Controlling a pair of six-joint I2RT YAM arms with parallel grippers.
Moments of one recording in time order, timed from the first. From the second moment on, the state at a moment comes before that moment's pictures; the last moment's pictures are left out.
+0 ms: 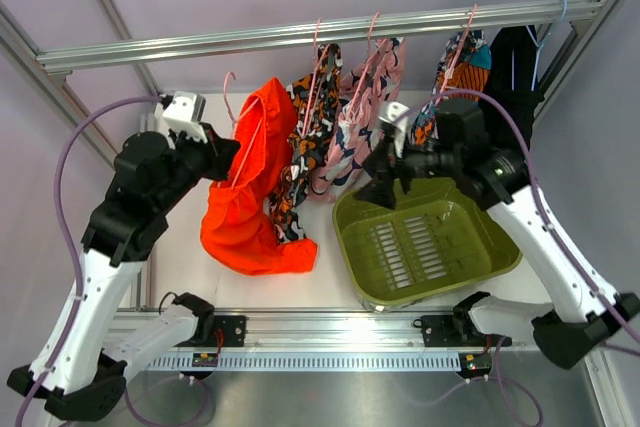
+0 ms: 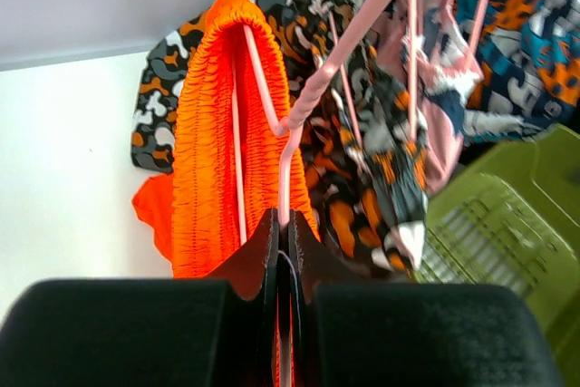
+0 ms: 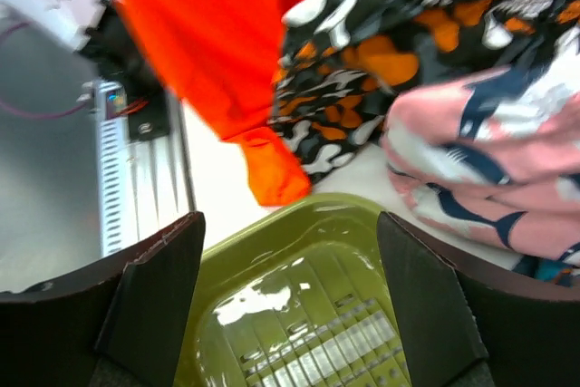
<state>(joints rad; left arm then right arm) -0.44 0.90 1.33 -0.62 0.01 -0.22 0.47 1.16 1.40 -0.74 -0.83 -0.30</state>
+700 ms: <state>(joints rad) -0.44 0.54 1.17 -0.76 0.04 -0.37 1.01 1.89 2.21 -0.62 0.02 0.27</state>
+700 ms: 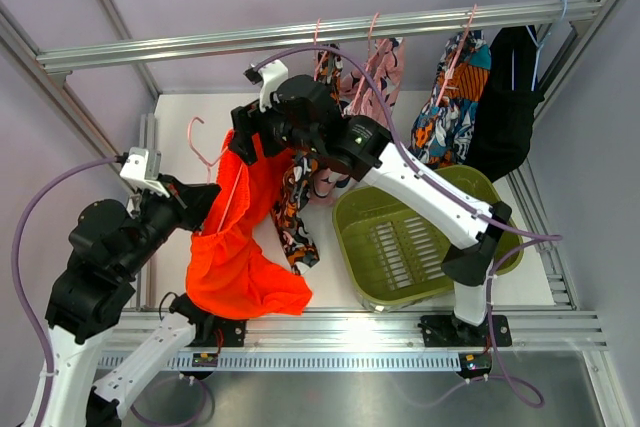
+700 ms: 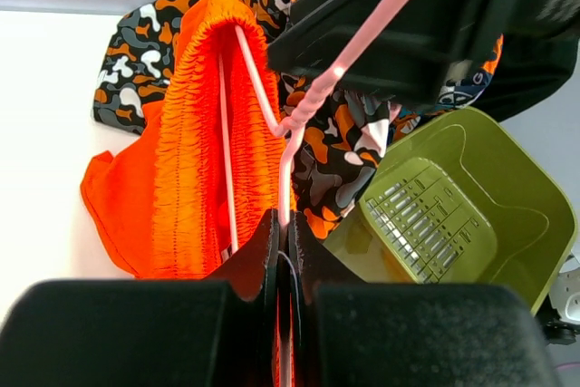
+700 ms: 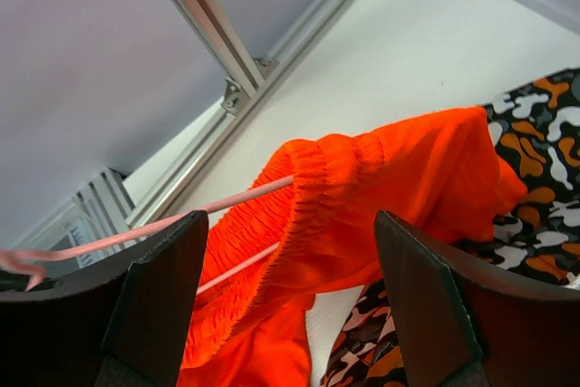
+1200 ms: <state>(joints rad) -0.44 0.53 1.17 -0.78 0.03 -0.39 1.04 1.91 2.18 -0.62 0.11 0.26</state>
